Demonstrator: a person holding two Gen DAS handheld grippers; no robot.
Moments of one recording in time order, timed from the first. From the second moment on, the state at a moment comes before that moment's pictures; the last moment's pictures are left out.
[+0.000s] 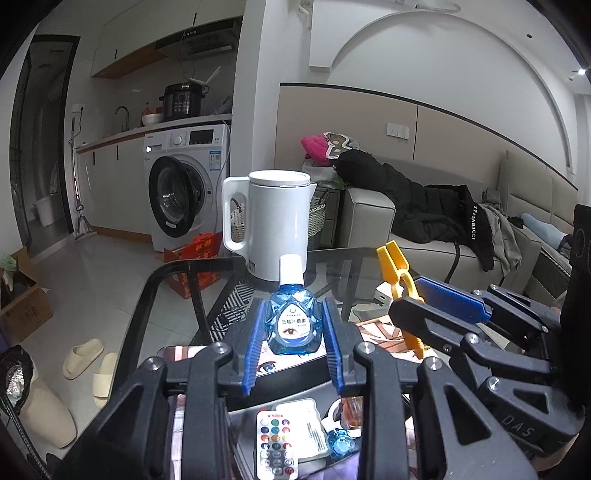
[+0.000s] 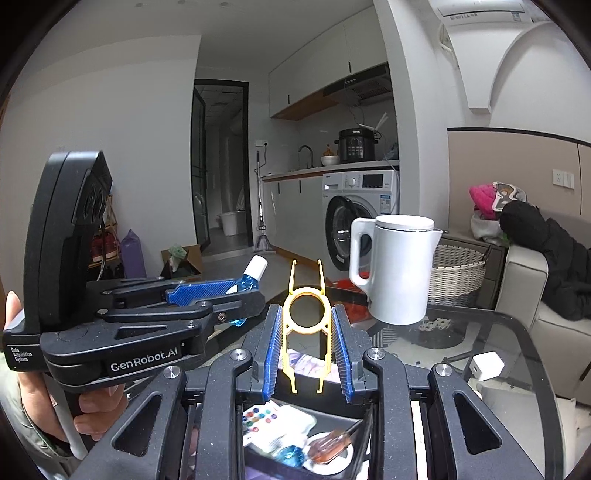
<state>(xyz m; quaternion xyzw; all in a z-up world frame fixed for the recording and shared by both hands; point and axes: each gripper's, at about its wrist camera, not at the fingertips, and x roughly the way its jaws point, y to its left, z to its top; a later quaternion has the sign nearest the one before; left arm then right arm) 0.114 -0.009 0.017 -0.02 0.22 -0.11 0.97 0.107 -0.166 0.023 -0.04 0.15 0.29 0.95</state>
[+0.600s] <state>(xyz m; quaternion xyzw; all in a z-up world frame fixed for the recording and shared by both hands) 0.142 -0.011 0.005 -0.03 0.25 -0.11 0.96 0.142 -0.156 0.007 -0.05 0.18 0.28 0.94</state>
